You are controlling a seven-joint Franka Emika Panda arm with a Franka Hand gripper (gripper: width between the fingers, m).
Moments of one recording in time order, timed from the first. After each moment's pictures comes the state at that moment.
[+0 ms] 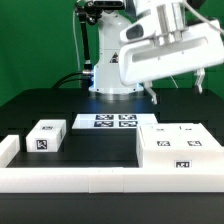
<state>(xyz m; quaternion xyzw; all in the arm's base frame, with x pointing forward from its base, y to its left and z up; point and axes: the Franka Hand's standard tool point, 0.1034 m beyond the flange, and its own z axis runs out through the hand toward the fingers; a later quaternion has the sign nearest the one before) 0.478 0.114 0.083 -0.99 -0.04 -0.09 0.10</state>
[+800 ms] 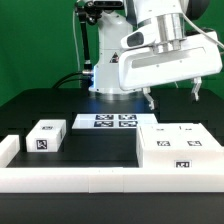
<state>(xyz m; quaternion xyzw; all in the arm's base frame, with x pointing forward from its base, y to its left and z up) 0.473 0.111 0.074 -0.99 -0.06 -0.10 0.08</state>
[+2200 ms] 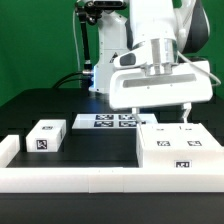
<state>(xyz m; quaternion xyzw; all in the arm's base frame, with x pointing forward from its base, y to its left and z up) 0.487 0.095 0.033 -0.98 -0.02 -0.18 0.04</state>
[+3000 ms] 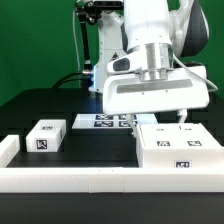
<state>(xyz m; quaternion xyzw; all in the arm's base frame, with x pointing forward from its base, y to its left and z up) 0.510 0.082 0.024 -0.98 -0.02 -0.18 0.04</state>
